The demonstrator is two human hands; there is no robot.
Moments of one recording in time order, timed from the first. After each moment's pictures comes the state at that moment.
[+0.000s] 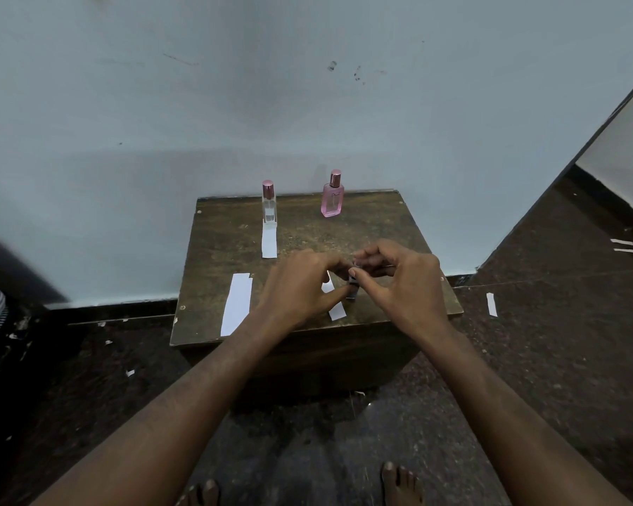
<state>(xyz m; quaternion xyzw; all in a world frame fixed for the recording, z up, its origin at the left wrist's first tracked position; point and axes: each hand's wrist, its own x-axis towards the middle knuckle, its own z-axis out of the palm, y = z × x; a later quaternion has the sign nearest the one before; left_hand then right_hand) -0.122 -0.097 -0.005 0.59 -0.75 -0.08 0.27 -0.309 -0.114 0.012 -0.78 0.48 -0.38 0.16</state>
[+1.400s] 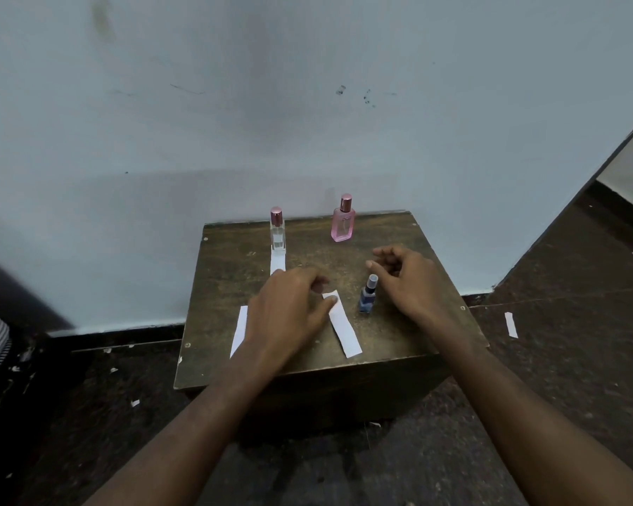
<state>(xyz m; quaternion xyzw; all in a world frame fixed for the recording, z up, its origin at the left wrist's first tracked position) -0.092 -0.110 -0.015 0.69 -0.67 -0.07 0.26 -0.295 -0.203 -0.017 -0.70 0.61 -0.30 0.24</state>
